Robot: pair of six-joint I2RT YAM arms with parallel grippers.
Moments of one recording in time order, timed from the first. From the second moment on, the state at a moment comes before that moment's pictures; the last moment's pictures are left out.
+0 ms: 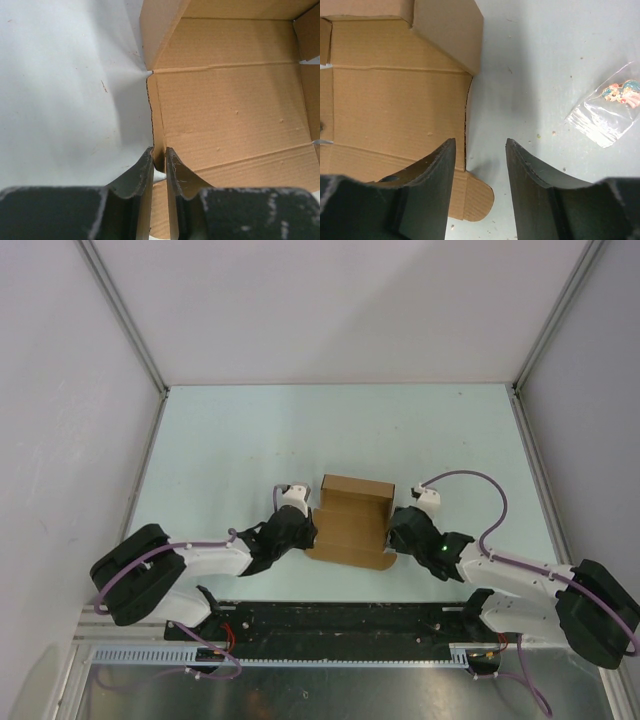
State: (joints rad) left arm -0.88 1.39 0.42 0.33 -0.26 -0.57; right arm 0.87 1.09 0.45 -0.20 0.46 0.88
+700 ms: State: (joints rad) left arm -0.88 1.34 0.42 0.32 -0.28 -0.57; right arm 0.81 1.13 0.41 -0.04 0.35 0.85
